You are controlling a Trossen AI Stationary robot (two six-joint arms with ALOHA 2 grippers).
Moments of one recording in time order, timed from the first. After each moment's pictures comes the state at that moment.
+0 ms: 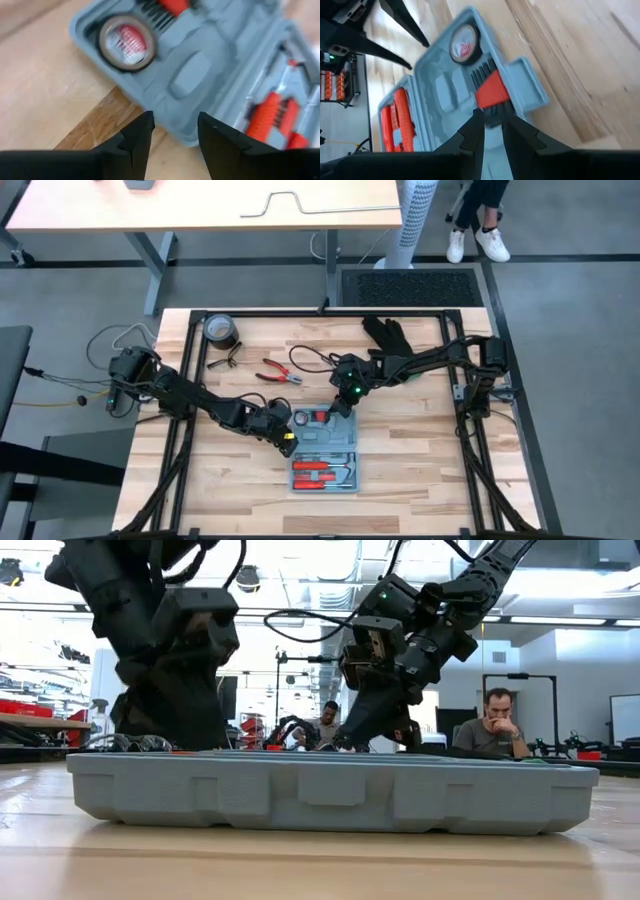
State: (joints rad) left arm -0.31 1.57 0.75 -0.11 -0.23 -1.08; right arm -0.16 1.82 0.95 0.04 -0.44 0.58
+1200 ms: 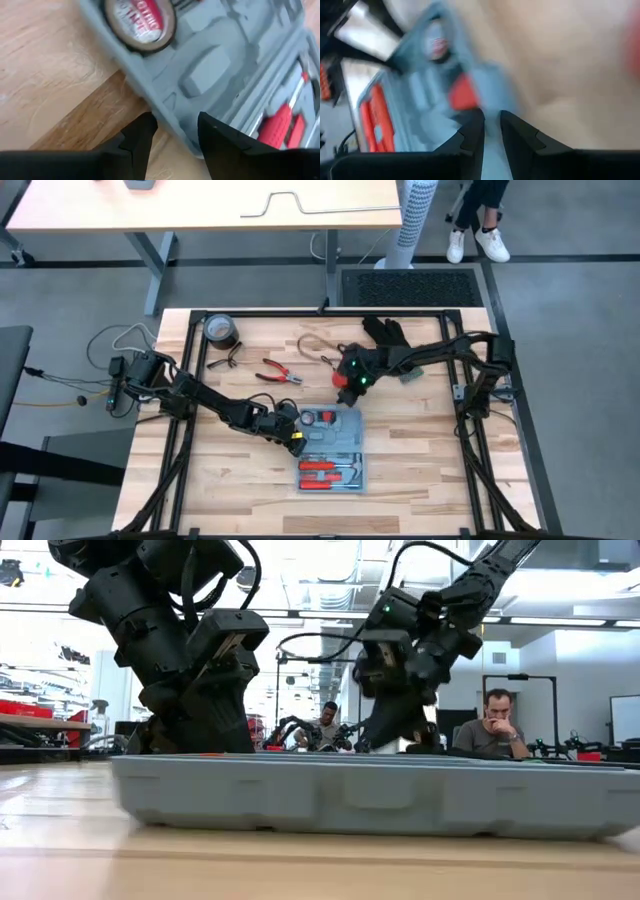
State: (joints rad) left arm -0.28 1.72 0.75 0.07 -0.15 -1.13; right arm -0.22 1.78 0.95 -0.11 -0.46 0.57
